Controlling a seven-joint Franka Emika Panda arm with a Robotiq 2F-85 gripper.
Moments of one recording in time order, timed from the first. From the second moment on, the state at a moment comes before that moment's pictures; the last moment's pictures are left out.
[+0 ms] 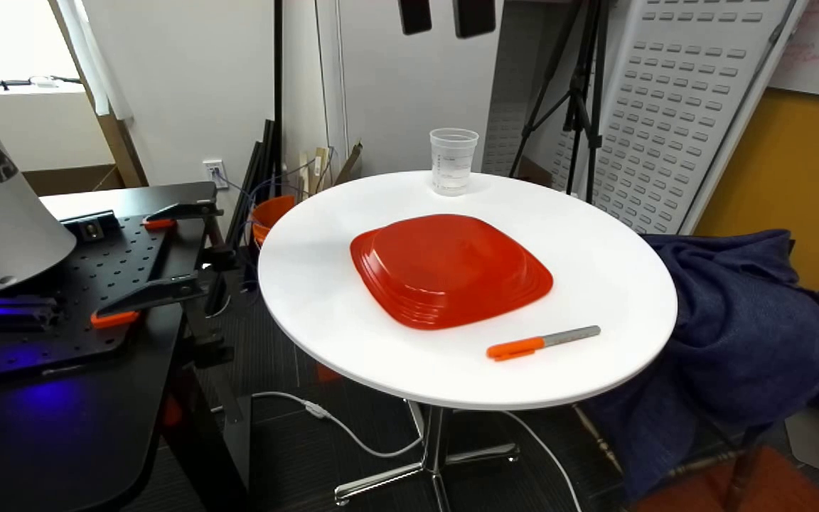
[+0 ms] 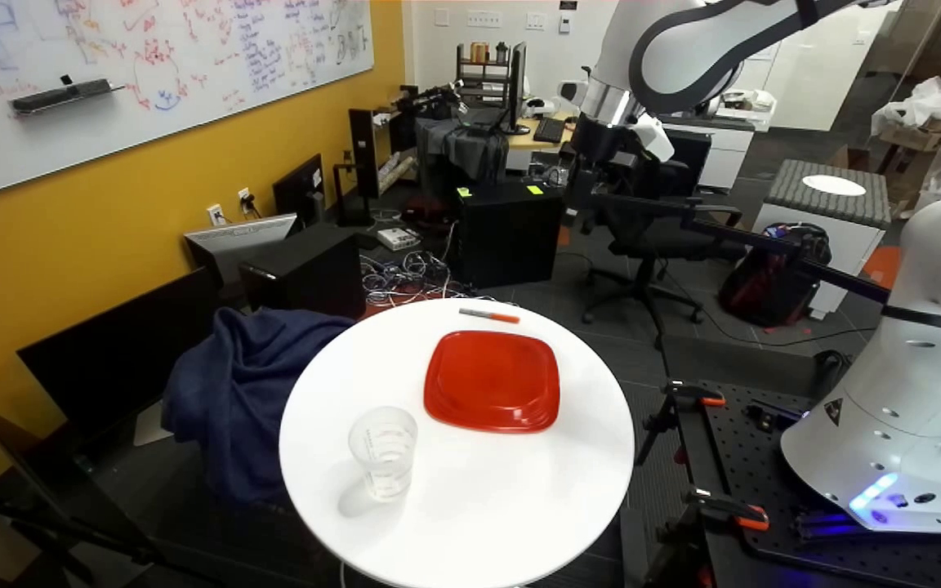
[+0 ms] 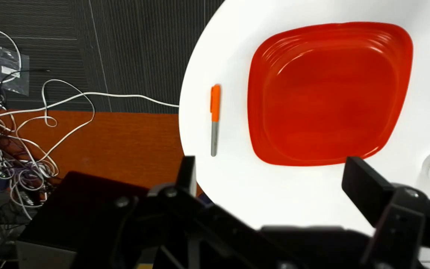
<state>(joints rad) -0.15 -0.24 -0.37 -2.46 -0.03 2.44 -0.51</state>
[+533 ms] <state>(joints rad) -0.15 -0.13 -0.35 -2.45 0.01 2.57 -0.56</state>
